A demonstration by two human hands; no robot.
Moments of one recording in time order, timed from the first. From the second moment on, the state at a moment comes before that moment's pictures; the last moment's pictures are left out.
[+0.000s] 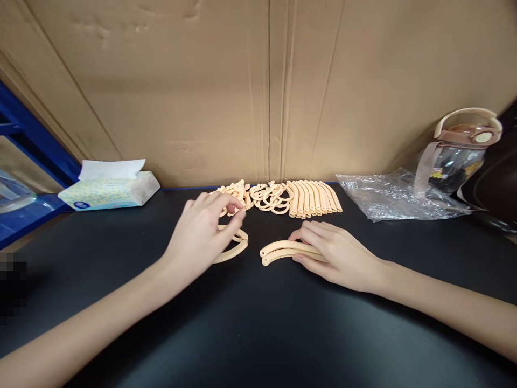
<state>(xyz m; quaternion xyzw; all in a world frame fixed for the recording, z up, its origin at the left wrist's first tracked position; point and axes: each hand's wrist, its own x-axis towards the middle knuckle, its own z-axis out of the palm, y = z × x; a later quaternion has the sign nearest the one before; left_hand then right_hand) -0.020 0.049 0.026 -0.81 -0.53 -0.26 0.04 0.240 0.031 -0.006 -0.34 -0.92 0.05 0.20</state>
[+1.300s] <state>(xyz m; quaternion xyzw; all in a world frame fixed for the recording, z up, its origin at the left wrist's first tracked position) -0.031 0.087 0.008 -0.82 -0.50 -0.18 0.20 0.234 0.034 -0.006 -0.33 -0.92 0.04 0.19</state>
